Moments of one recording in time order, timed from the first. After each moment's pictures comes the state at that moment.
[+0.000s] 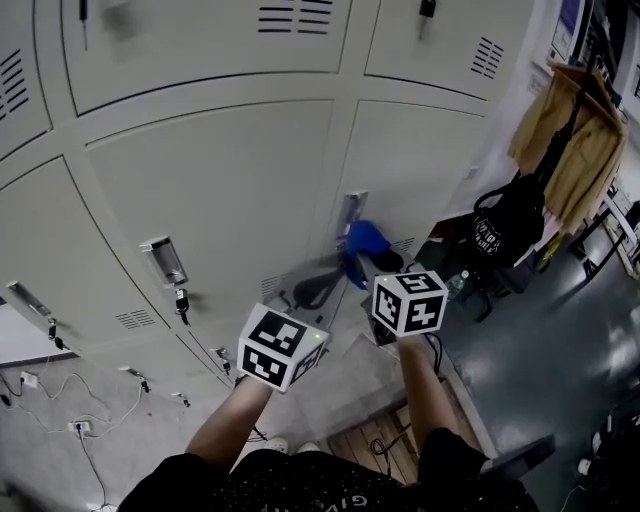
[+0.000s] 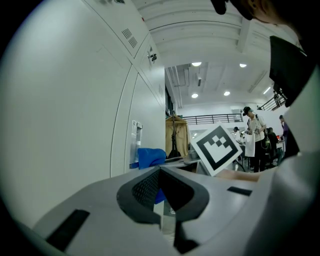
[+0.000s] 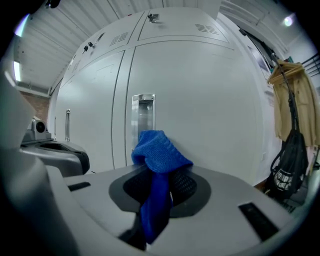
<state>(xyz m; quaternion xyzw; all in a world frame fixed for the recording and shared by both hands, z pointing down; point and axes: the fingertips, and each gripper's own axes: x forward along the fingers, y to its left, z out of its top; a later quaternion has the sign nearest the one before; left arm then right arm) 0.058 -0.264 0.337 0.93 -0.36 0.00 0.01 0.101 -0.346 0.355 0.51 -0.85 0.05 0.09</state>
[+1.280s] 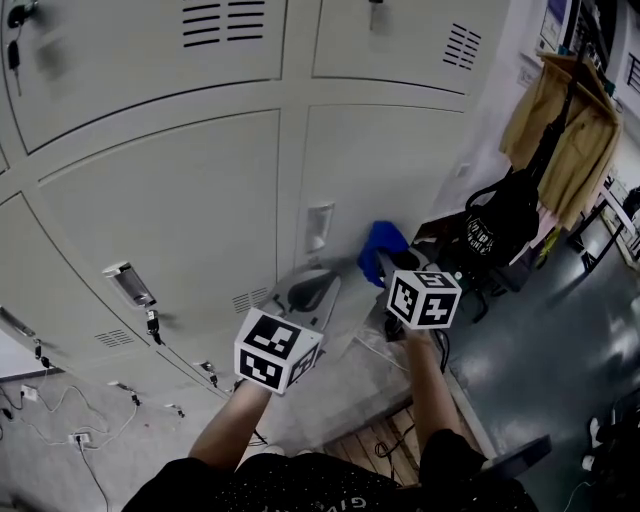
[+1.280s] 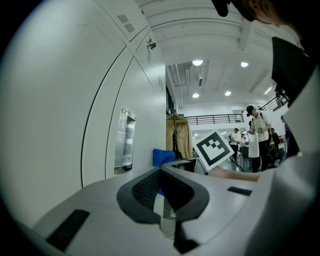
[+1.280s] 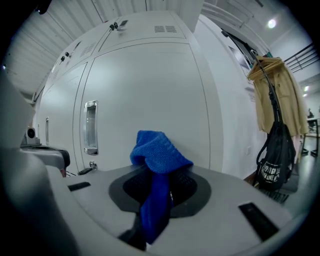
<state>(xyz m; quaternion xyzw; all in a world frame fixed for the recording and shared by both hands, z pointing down) 0.099 -0.295 0.340 0.93 -0.36 0.00 0.02 0.199 -0.387 0.361 0.57 -0.82 0.08 0.06</state>
